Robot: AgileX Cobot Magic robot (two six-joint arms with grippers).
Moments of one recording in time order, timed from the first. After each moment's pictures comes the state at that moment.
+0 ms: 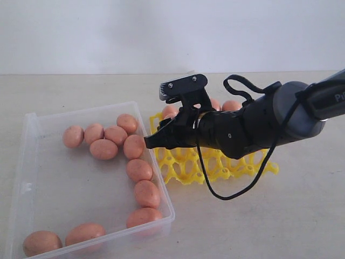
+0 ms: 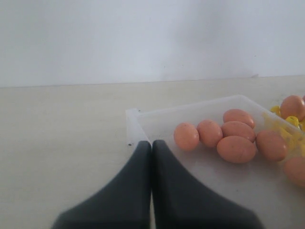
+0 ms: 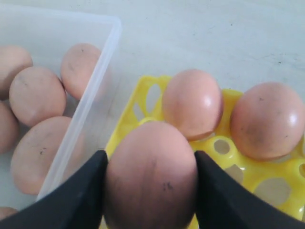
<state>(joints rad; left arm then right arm) -0.03 0.00 0.00 -0.03 0.23 0.02 0.66 1.97 -1.00 0.20 -0.28 -0.06</state>
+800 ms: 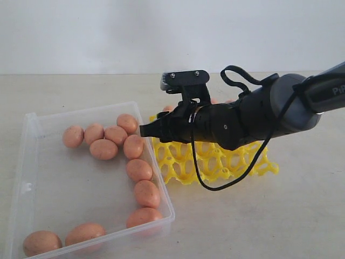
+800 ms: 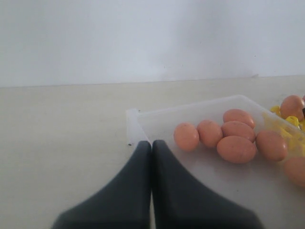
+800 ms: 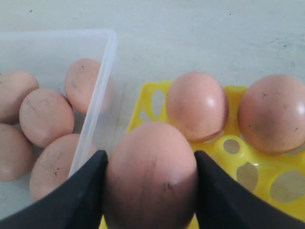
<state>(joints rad) -0.03 0.00 0.00 -0.03 0.23 0.02 0.66 1.97 -1.04 0.20 -0.21 0.09</state>
